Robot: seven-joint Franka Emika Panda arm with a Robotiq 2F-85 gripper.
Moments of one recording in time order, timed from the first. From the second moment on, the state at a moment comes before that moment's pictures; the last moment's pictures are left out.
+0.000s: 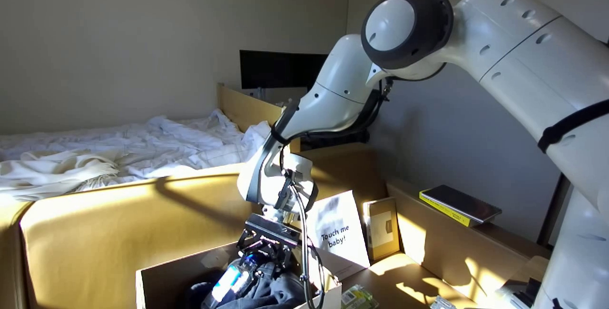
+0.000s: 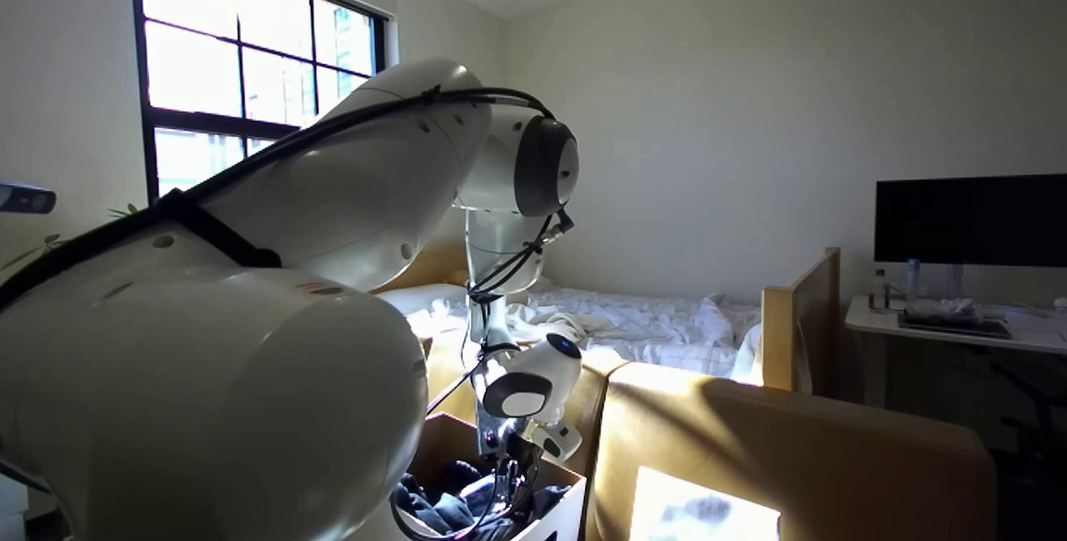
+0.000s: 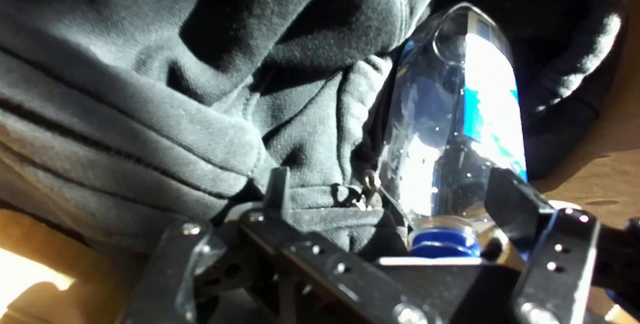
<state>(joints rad) 0.19 0.86 0.24 -1.93 0.81 2.83 0.26</state>
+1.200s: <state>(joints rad) 0.29 0.87 0.12 -1.92 0.75 2.87 0.44</state>
